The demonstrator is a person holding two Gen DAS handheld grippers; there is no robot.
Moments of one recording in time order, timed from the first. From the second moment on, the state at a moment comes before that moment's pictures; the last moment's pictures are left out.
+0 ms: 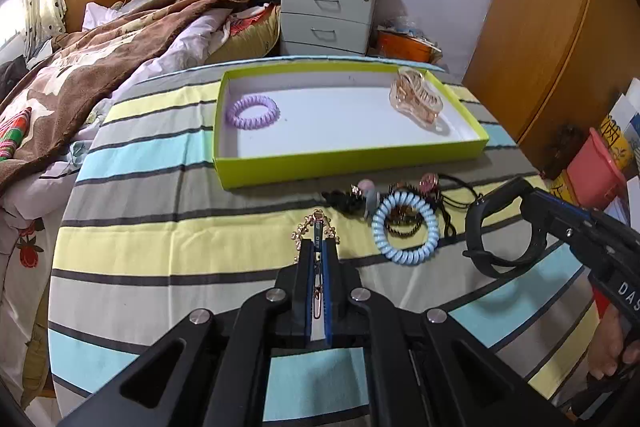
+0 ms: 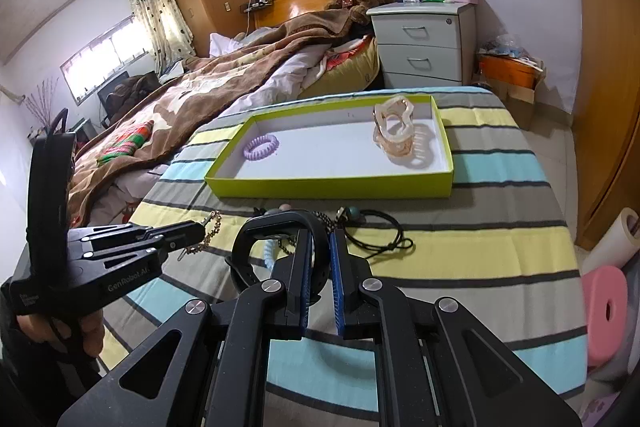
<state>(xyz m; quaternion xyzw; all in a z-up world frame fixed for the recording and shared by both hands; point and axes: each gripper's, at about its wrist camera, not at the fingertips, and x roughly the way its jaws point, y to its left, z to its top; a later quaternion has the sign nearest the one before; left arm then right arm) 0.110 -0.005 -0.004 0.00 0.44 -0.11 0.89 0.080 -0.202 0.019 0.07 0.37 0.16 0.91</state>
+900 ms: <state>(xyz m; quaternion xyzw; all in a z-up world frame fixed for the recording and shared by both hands) 0.193 0.015 0.032 -0.03 0.42 -0.11 0.90 0.220 -0.175 0.041 0.04 0.38 0.13 0.91</state>
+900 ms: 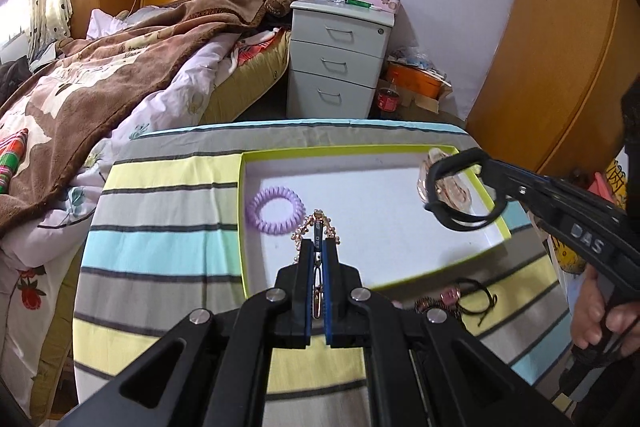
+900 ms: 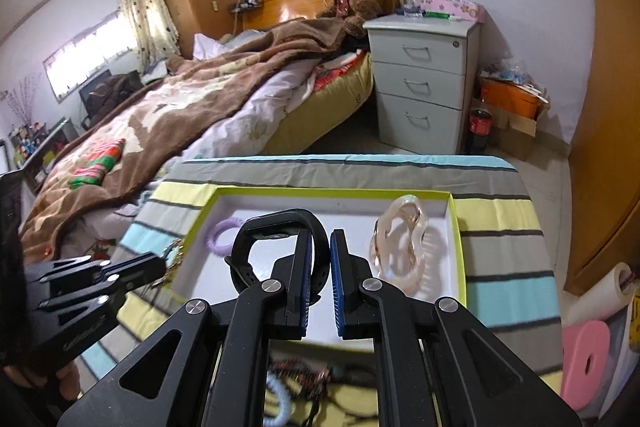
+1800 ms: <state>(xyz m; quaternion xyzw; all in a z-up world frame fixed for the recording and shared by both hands) 0.236 0.013 -0.018 -0.05 0.46 -0.10 0.88 0.307 -0.155 -0.020 0.00 0.47 0.11 0.87</state>
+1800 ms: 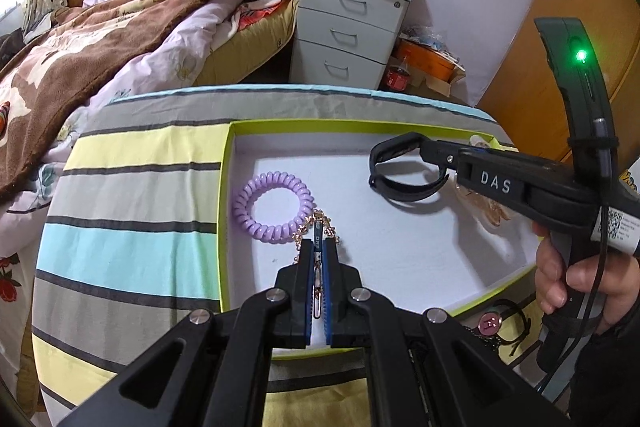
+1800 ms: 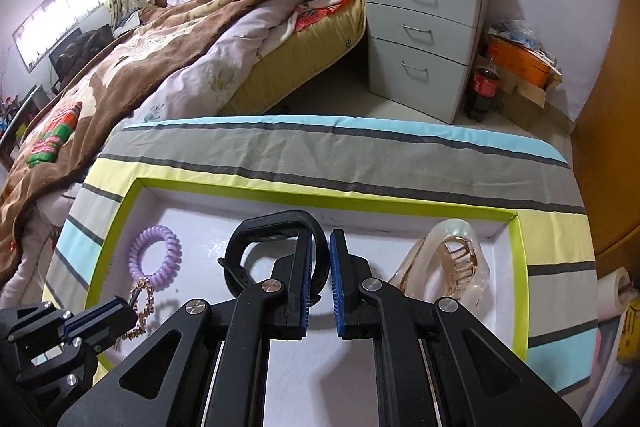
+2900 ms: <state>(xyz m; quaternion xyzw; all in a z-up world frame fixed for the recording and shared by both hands) 0.240 0.016 -0.034 -0.06 0.48 -0.10 0.87 0.305 -0.156 -0.013 0.00 0.46 0.11 0.88</state>
